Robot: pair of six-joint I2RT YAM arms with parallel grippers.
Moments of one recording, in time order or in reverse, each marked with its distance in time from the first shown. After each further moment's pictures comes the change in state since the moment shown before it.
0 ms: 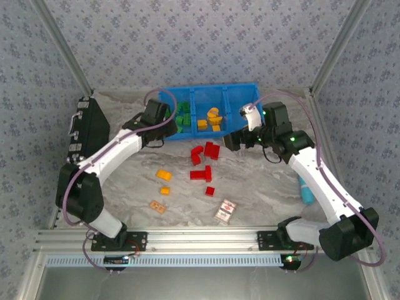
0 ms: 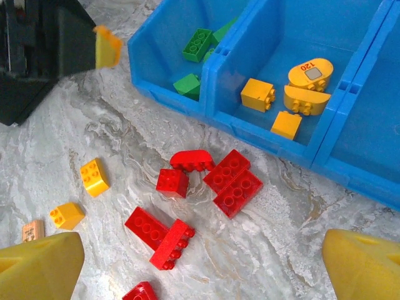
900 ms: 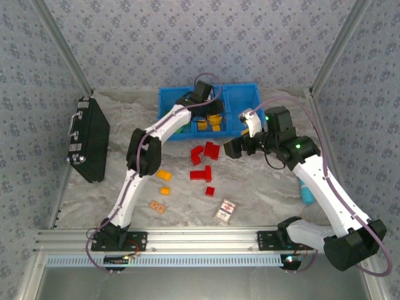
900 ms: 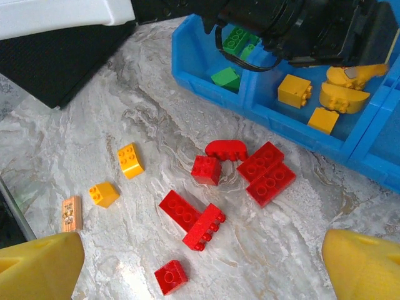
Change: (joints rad) left arm -0.087 0.895 0.981 -0.028 0.167 -0.023; right arm 0.033 -0.086 -0.016 -0.064 -0.056 -0.009
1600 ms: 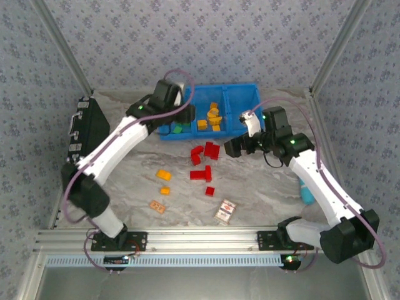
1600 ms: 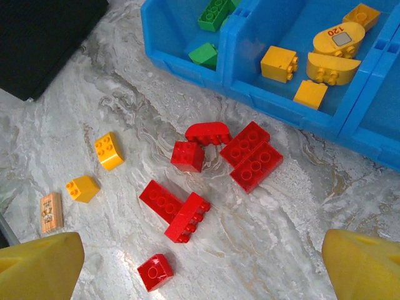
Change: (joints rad) left arm -0.004 -0.903 -0.727 -0.206 -0.222 0.369; right arm -0.035 0.076 -0.026 0.021 0.008 -0.001
